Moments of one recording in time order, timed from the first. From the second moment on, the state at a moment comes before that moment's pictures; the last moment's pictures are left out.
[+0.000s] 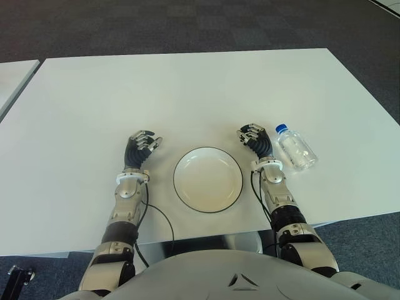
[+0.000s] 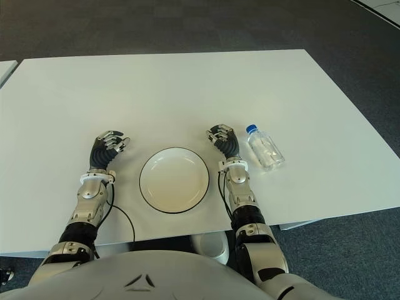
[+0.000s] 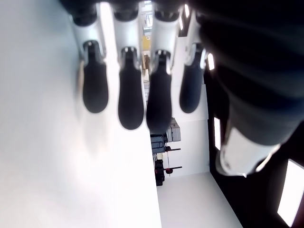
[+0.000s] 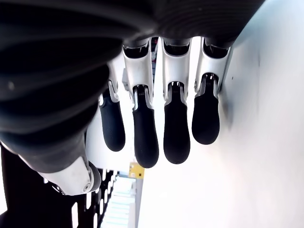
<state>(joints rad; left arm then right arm) -0.05 0.09 0.14 0.57 0.03 -0.40 0.05 -0.24 -0.07 -0.02 0.65 -0.09 -0.31 -0.07</state>
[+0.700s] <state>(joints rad) -0.05 0.09 0.14 0.57 0.03 -0.40 0.05 -0.23 -0.09 0.04 0.66 -0.33 -0.50 -0.39</state>
